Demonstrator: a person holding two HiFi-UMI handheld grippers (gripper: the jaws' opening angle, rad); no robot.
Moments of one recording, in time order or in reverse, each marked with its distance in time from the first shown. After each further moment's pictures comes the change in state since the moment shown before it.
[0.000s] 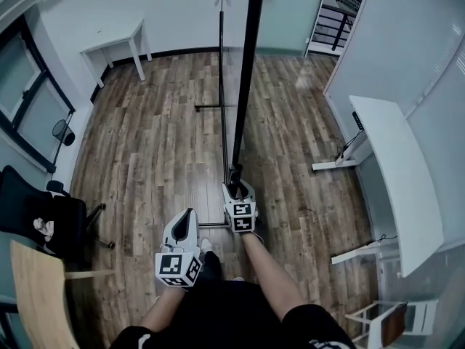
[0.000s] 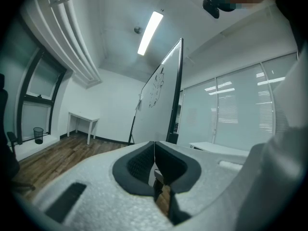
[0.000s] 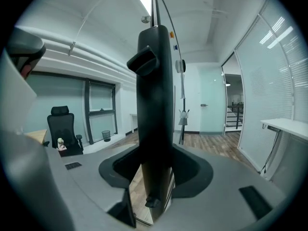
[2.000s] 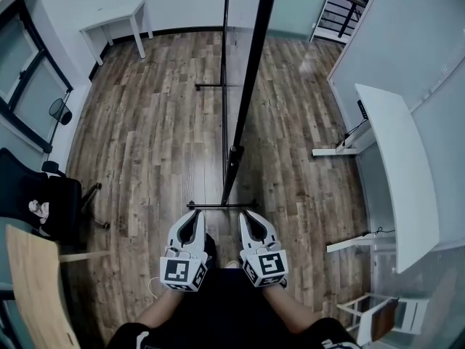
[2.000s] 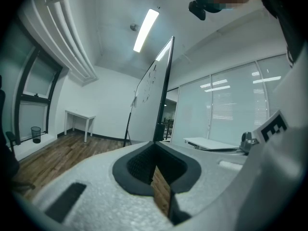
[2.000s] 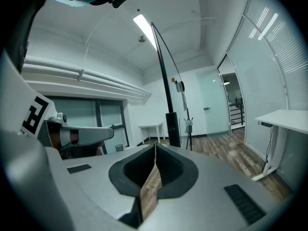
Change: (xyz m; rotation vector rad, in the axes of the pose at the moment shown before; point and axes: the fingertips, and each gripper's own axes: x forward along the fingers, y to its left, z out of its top) left arm -0.027 -0.037 -0.025 0.019 0.037 -0.040; right arm -0.201 0.044 0.053 0.117 -0.086 0.102
